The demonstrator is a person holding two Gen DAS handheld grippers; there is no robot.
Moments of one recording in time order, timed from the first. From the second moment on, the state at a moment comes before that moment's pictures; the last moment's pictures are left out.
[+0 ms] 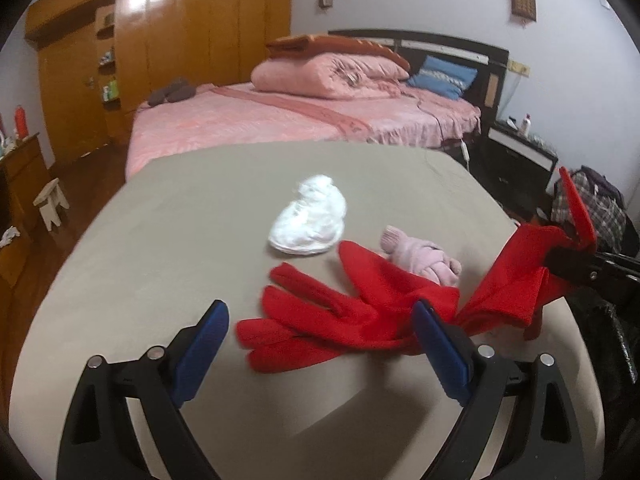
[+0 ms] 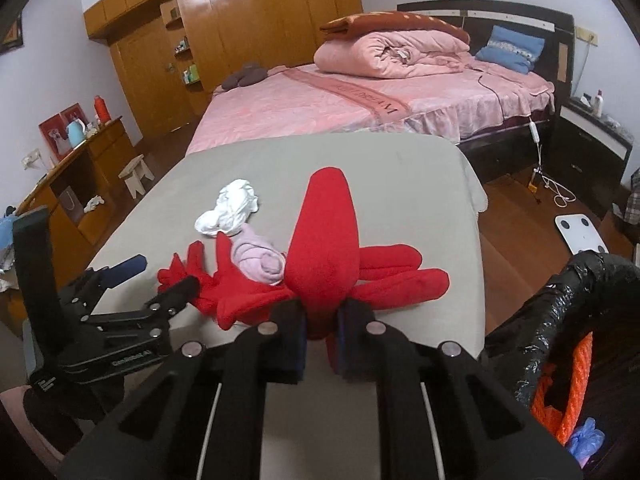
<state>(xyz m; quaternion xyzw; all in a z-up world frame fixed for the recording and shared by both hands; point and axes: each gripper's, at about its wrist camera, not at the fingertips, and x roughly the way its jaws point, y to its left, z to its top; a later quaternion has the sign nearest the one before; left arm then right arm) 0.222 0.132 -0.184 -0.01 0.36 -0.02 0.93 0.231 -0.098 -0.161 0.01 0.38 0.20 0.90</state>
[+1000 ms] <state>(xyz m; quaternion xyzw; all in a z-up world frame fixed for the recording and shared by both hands) 0.187 0.130 -0.111 -0.05 0.30 -0.05 0.95 0.212 -0.119 -0.123 0.03 0.35 0.20 0.91</state>
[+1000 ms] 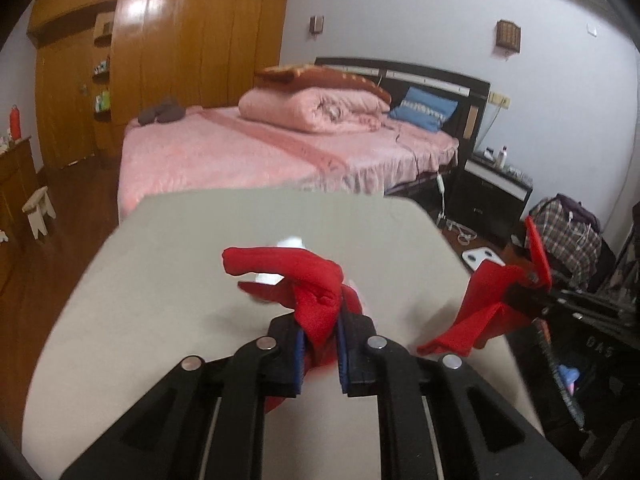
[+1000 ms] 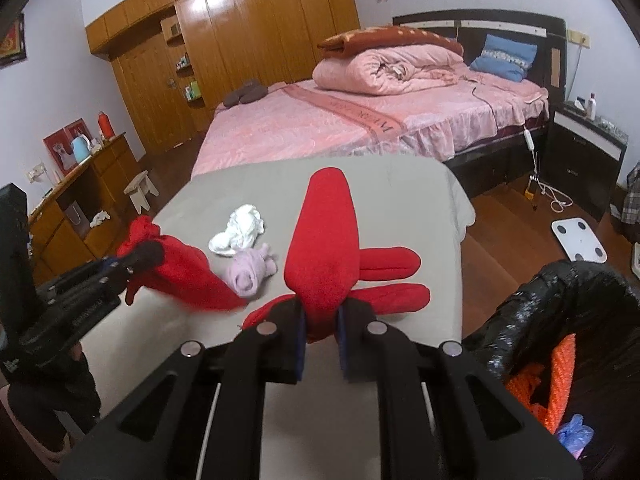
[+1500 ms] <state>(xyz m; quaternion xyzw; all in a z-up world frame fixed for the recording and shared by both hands) 0.153 0.100 -0.054 -0.03 0.26 -0.08 0.96 0.184 -0.147 -0.076 0.04 0.31 0.20 0.93</state>
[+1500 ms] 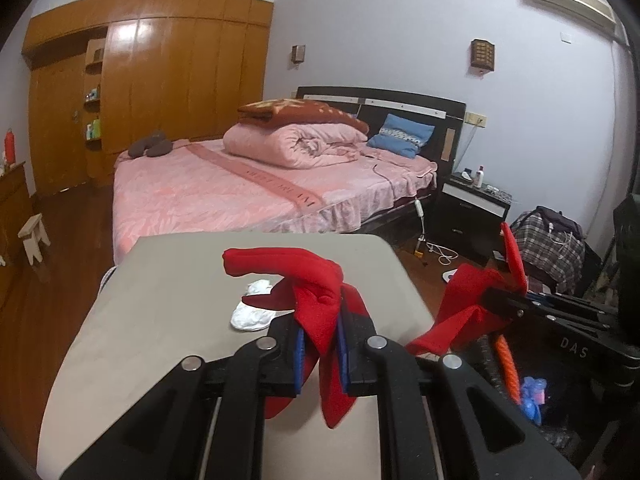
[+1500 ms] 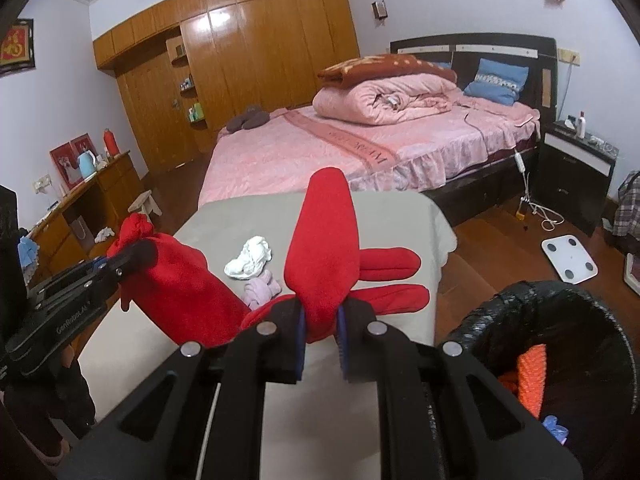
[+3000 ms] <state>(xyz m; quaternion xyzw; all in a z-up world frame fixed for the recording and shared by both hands) 0.148 -0.158 -0.041 0.02 0.25 -0.31 0.92 0.104 -0.374 -0.083 0.07 0.30 -0.01 0.95</state>
